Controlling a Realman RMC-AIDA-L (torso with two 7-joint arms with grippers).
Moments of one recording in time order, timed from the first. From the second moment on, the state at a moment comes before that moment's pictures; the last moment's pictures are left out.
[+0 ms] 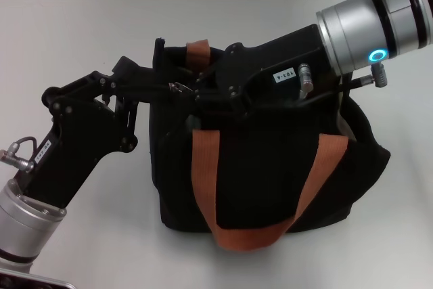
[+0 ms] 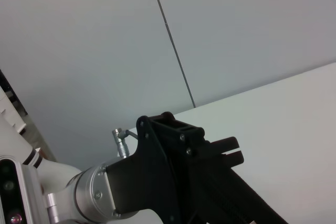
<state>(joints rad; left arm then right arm) -0.33 -2.08 0.12 -0.22 1.87 1.87 0.93 0.80 2.08 -1.26 -0.90 -1.80 -1.54 1.90</state>
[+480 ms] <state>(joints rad) -0.33 -2.08 0.12 -0.22 1.87 1.86 0.93 0.79 2.08 -1.24 -0.91 -1.80 -1.55 1.90</state>
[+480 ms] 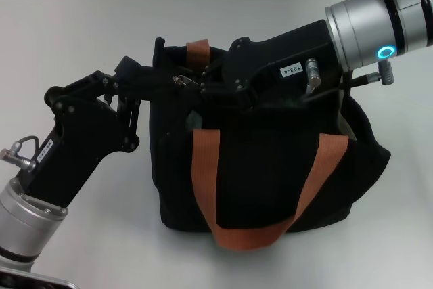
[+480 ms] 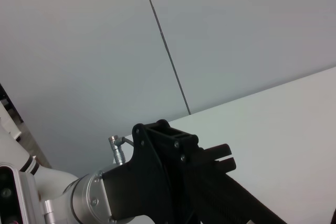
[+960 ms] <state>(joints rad) -0.33 -2.08 0.12 -0.22 1.87 1.86 0.93 0.79 2.08 -1.23 -0.89 -1.80 -1.54 1.90</state>
